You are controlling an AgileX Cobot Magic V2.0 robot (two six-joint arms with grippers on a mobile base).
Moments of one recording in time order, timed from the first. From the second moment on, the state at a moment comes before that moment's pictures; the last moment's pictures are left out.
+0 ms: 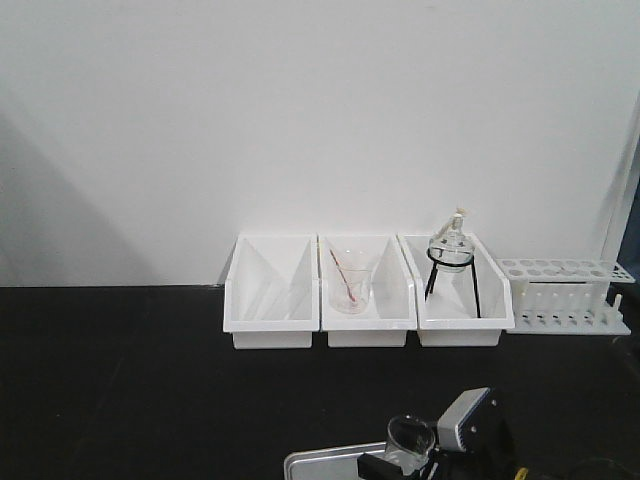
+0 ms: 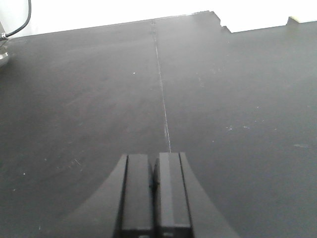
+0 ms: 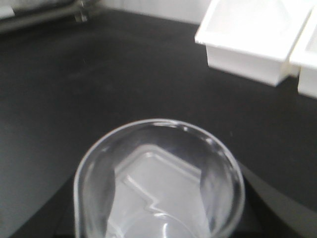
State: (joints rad) left arm -0.01 -0.02 0.03 0.06 0.37 0.02; right arm 0.16 1.93 -0.71 -0.85 -0.98 0.47
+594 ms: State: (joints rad) left arm -0.01 -0.02 0.03 0.06 0.37 0.02; right arm 0.16 2.13 -0.74 -0.58 -0.95 0.19
